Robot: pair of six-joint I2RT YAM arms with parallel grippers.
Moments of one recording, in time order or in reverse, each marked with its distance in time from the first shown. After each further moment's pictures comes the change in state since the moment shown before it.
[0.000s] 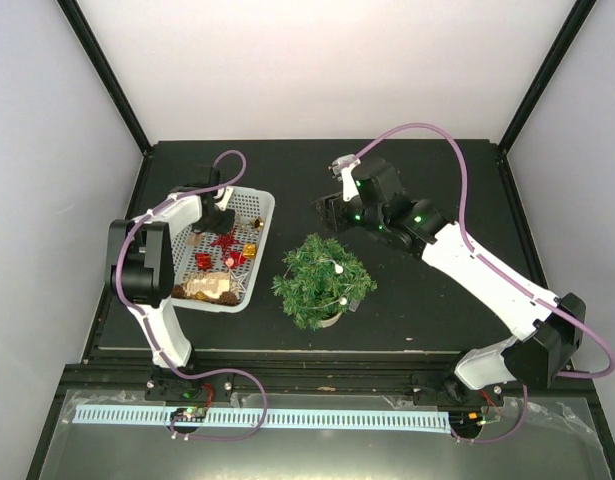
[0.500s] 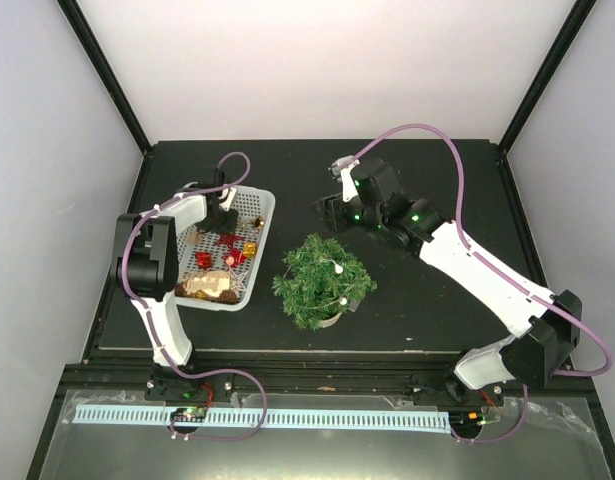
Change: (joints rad) left arm -0.012 0.064 0.014 0.051 -0.031 -0.010; right arm -0.012 0.017 -0.010 0.007 -0.012 -0.002
